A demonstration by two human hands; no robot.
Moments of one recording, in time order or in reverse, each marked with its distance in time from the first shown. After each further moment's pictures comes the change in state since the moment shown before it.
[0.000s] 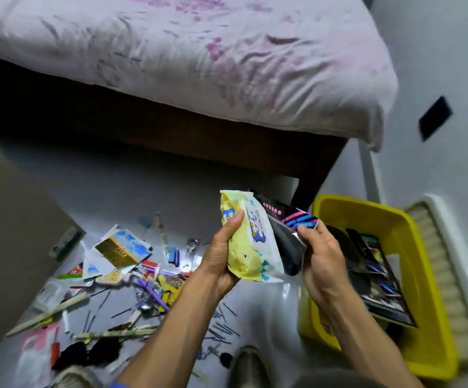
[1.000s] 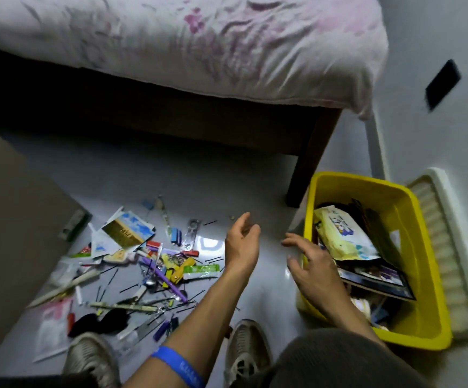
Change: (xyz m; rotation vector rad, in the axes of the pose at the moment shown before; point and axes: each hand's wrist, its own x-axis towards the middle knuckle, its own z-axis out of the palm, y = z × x) left_hand 0.021 -0.072 0.001 0.828 0.524 0.263; right_hand -0.031 0.029 -0.068 -1.220 -0.175 -0.227
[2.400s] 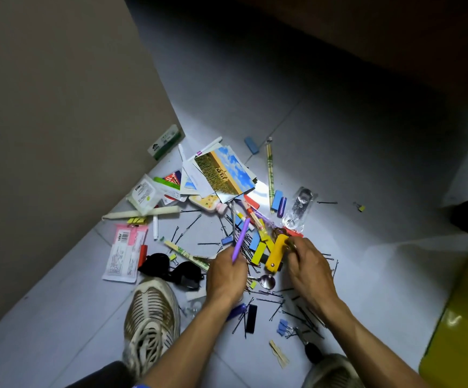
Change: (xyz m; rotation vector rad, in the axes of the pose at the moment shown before) left_hand 0.070 -0.187 -0.218 0.229 0.361 -0.422; right_hand 0.082 -0.020 0.295 -0.157 -0.419 -0.093
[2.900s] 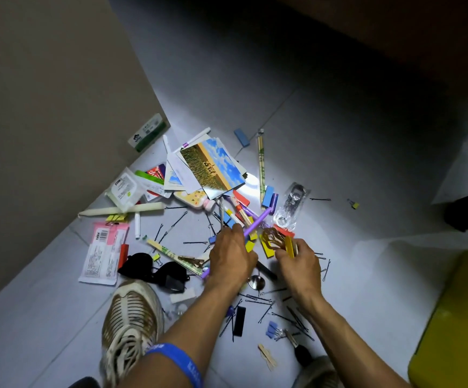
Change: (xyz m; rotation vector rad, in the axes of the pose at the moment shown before) left_hand 0.039 0.021 0.034 0.559 0.078 0.313; right_hand 0.014 0.006 0.019 0.309 0.060 0.502
